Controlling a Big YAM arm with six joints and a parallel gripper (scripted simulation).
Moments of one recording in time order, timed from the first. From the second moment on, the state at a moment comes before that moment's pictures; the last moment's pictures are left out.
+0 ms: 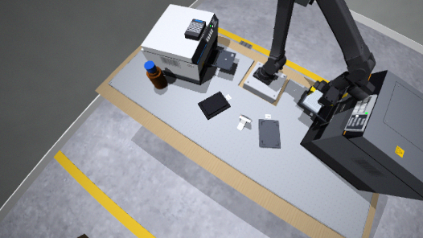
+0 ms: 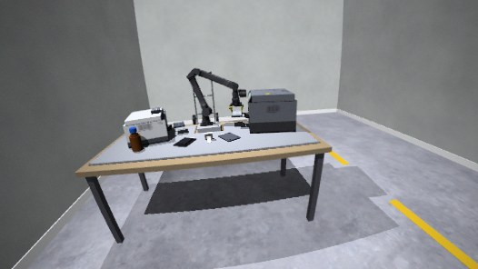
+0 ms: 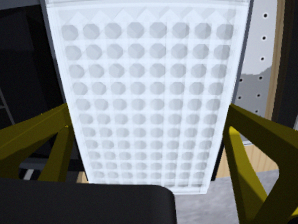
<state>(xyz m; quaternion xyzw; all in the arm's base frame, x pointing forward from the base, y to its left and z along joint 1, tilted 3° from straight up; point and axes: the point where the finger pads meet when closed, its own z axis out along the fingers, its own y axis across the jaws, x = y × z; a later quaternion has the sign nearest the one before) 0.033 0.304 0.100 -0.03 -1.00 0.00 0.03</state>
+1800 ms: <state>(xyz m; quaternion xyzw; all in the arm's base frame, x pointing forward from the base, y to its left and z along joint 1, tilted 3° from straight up) 0.033 0.305 0.096 -0.04 -1.00 0.00 0.03</state>
